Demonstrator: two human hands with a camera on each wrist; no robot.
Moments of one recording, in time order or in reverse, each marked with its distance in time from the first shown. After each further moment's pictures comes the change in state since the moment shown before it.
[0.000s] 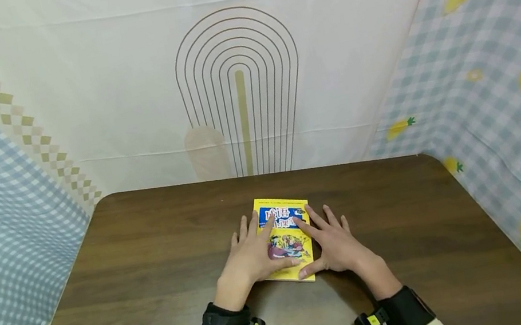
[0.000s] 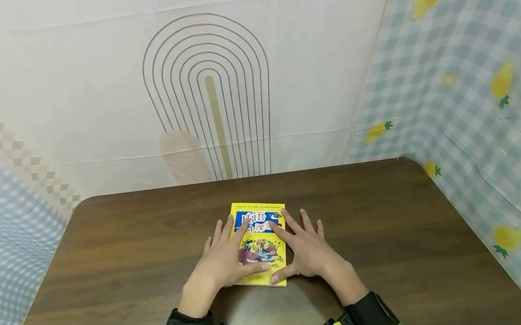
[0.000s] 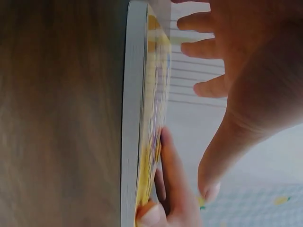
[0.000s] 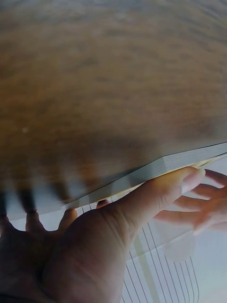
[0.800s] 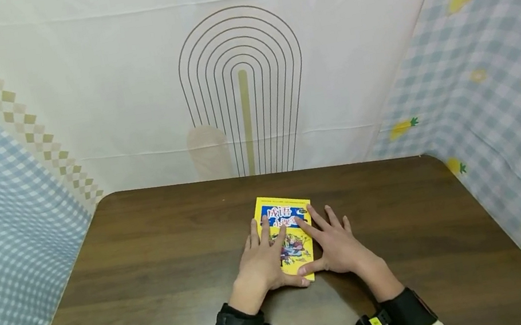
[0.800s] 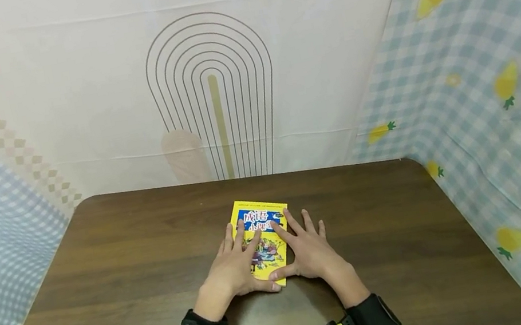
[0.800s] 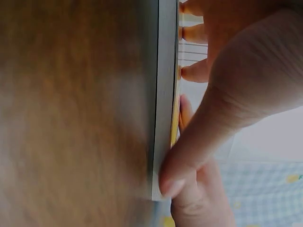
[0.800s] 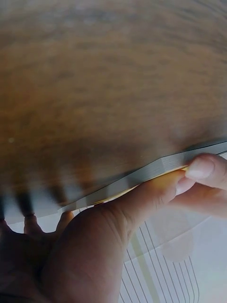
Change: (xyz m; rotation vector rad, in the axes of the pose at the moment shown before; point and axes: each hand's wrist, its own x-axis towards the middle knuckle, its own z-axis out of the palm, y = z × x) left_hand -0.003 0.012 0.022 0.151 -0.051 0.012; right_hand 0.000 -0.003 0.002 -0.003 0.008 -0.011
